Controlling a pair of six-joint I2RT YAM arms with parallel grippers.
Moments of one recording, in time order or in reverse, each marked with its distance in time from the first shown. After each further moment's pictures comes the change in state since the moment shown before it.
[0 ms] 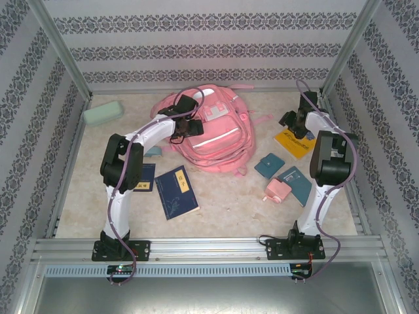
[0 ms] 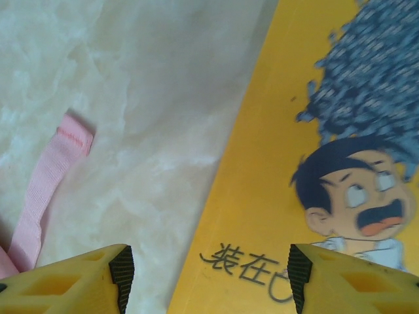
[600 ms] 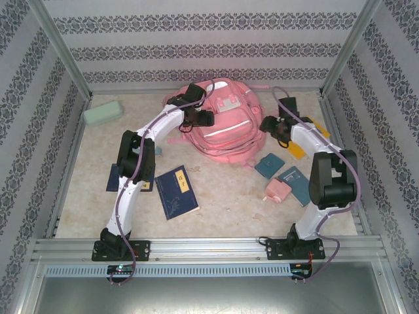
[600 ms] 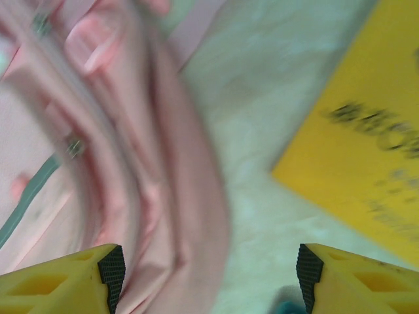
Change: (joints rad) left arm 0.000 0.256 0.420 -0.128 0.119 0.165; right arm 0.188 -0.303 -0.254 0.069 0.095 0.004
